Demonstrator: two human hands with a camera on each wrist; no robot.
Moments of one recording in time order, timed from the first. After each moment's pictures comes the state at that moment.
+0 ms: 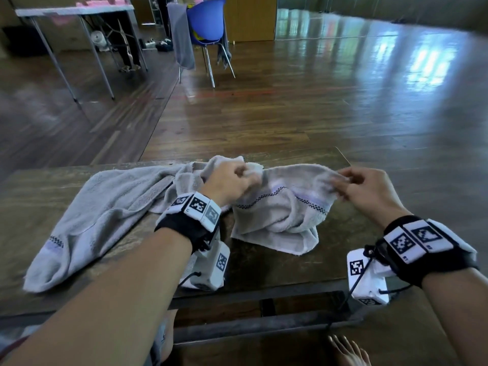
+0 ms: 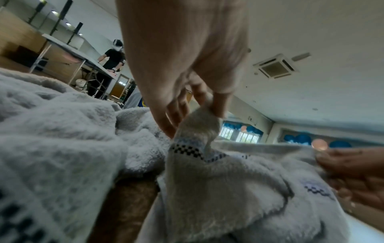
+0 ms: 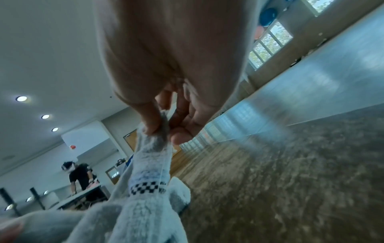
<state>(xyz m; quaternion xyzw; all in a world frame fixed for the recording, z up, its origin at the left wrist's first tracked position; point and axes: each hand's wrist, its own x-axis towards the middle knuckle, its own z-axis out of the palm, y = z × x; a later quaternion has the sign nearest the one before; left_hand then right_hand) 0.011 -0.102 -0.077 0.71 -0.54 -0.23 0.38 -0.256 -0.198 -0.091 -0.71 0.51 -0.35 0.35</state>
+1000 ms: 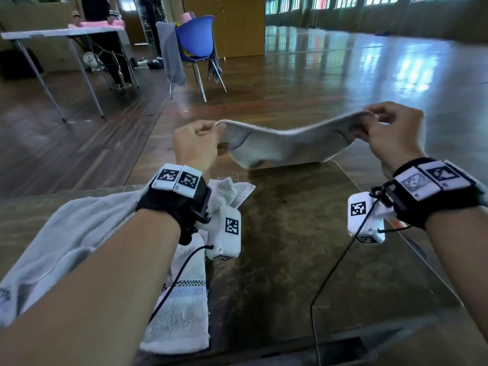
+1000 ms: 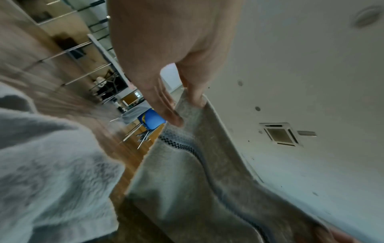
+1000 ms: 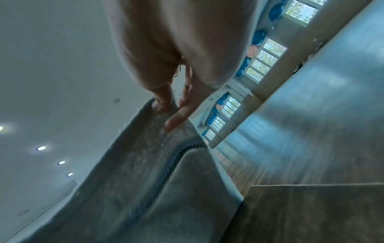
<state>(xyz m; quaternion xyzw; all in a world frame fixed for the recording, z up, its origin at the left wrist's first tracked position) 0.041 -0.181 -0.025 0.62 -0.31 -0.21 0.69 -0.240 -0.318 -0.033 -0.59 0.47 -0.59 0.29</state>
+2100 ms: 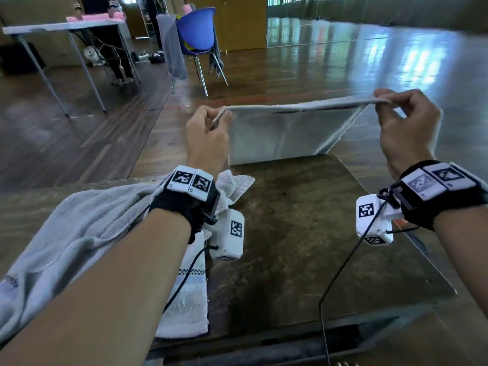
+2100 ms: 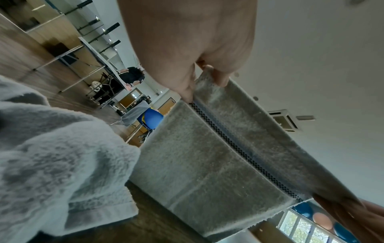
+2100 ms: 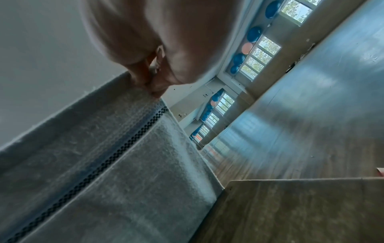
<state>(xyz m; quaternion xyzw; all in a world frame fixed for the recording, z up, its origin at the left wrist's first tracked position) 0.024 -0.179 -0.037 0.59 -0.44 -0.05 0.67 -0.254 -0.312 -0.044 -0.59 0.36 -0.68 0.24</state>
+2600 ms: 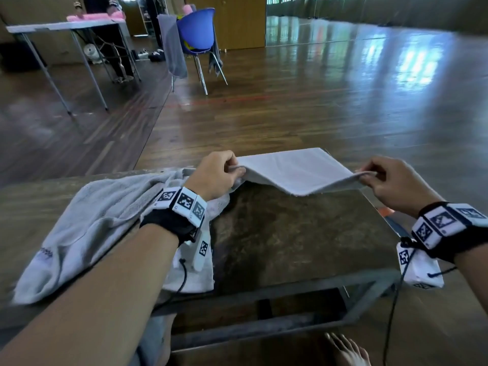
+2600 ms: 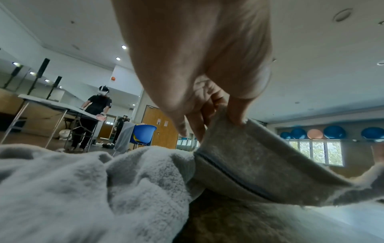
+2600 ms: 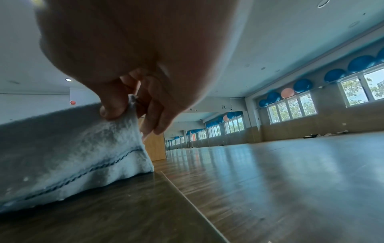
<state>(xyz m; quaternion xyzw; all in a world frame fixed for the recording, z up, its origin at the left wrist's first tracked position) 0.023 -0.114 -0.067 0.70 -0.62 -0.10 0.34 -0.328 -0.229 -0.080 -0.82 0.46 -0.31 0.17</state>
